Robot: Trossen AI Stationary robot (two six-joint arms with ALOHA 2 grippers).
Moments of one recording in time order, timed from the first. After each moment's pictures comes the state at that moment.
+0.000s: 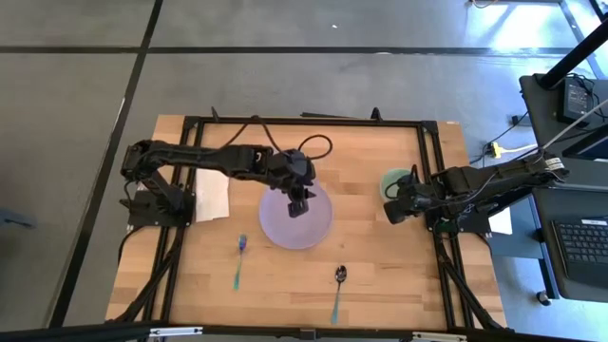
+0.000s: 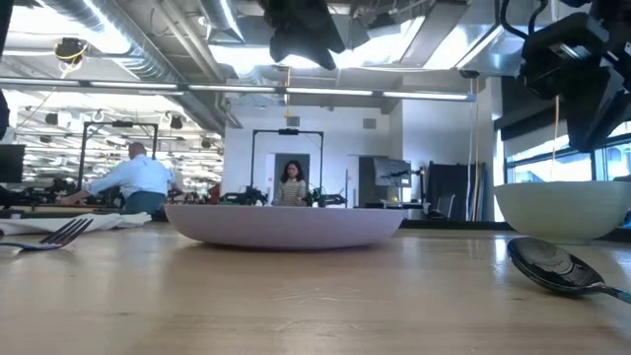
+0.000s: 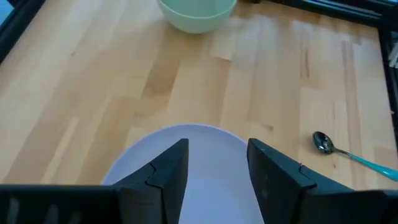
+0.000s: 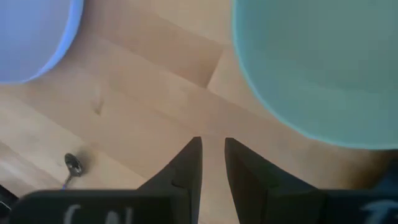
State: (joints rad) left arm 0.02 1.64 1.49 -0.64 -0.06 -0.23; right arm 0.20 0.89 0.70 -1.01 0.05 1.36
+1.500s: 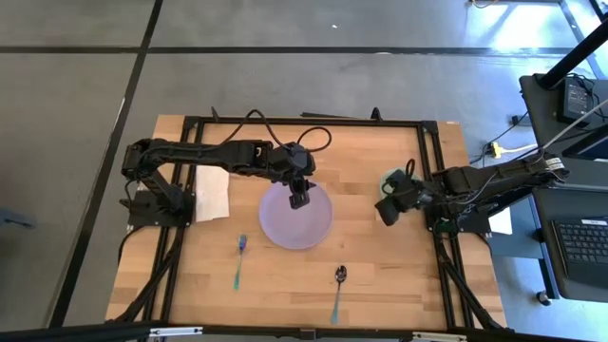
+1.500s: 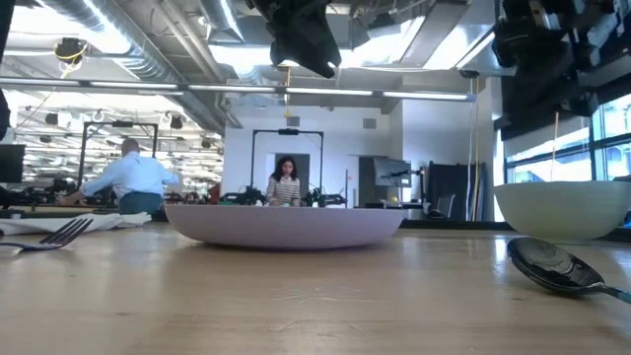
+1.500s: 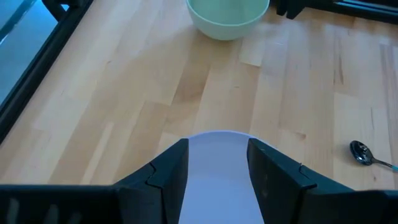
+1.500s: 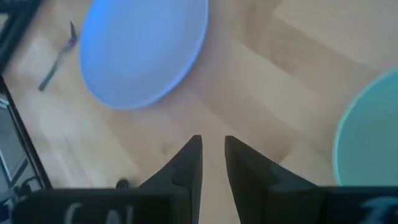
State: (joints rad) left arm 0.06 1.64 1.49 -0.64 -0.12 -0.17; right arm 0.20 0.88 0.70 -0.70 0.20 1.06
